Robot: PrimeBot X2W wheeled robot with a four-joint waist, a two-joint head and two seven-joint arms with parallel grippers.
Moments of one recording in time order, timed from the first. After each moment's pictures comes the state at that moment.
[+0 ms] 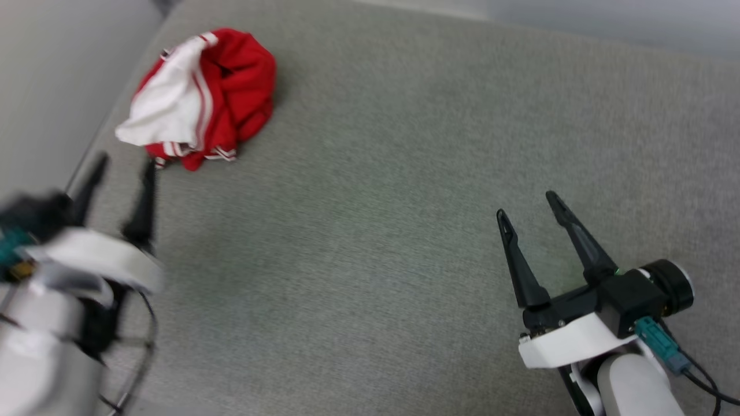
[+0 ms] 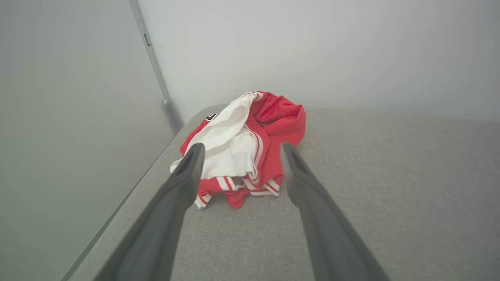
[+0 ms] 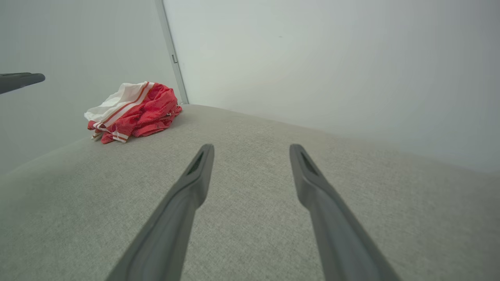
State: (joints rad) left arm -0.36 0.37 -0.06 0.29 -0.44 -0.13 -0.20; right arm -0.17 -0.05 0.17 0.05 0.00 0.13 -0.26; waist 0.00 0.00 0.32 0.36
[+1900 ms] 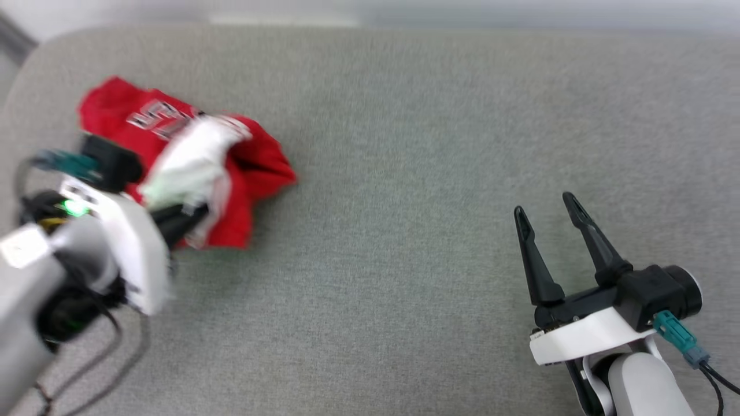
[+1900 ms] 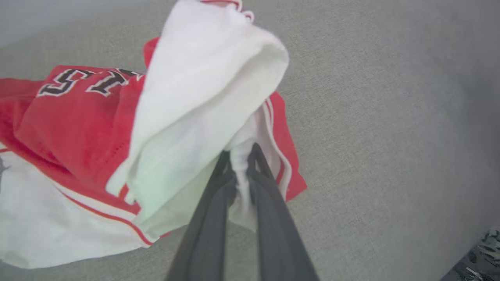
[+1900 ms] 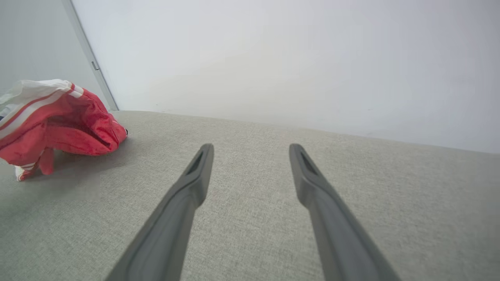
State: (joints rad) left arm -0.75 0.96 -0.89 0.10 -1.14 -0.13 0.25; right arm -0.18 -0.05 0.13 0.07 0.07 0.13 -0.26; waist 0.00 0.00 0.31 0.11
